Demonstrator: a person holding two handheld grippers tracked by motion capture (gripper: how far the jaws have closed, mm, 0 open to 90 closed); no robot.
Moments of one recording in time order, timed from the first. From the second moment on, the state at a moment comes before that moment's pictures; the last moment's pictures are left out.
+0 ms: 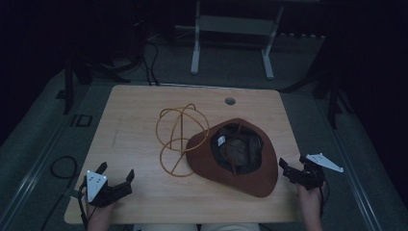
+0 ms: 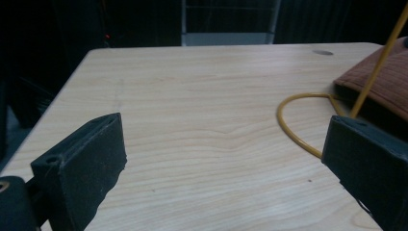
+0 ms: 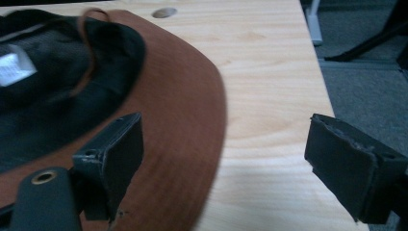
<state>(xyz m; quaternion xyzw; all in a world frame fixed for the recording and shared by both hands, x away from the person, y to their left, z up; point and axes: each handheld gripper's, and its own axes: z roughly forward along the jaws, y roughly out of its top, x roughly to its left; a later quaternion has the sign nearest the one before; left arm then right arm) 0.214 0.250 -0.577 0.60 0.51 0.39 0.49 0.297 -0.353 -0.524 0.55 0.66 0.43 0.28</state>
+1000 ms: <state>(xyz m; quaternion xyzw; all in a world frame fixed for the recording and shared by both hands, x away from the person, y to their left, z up) 0.213 0.236 -0.573 0.67 0.47 0.33 0.47 0.362 -0.290 -0.459 0.49 0.72 0.42 0.28</state>
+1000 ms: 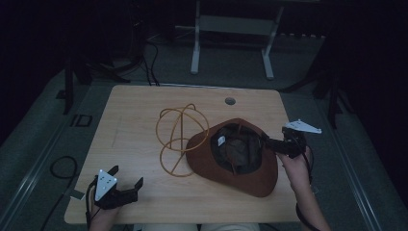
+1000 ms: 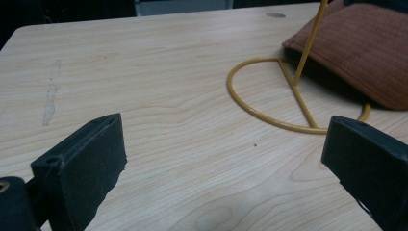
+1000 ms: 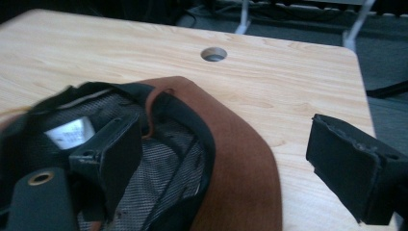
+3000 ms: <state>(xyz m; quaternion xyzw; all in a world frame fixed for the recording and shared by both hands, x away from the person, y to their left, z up) 0.215 0.236 -0.576 0.67 0.48 0.35 0.44 0.384 -0.252 -0.492 0.53 0.68 0.38 0.33</state>
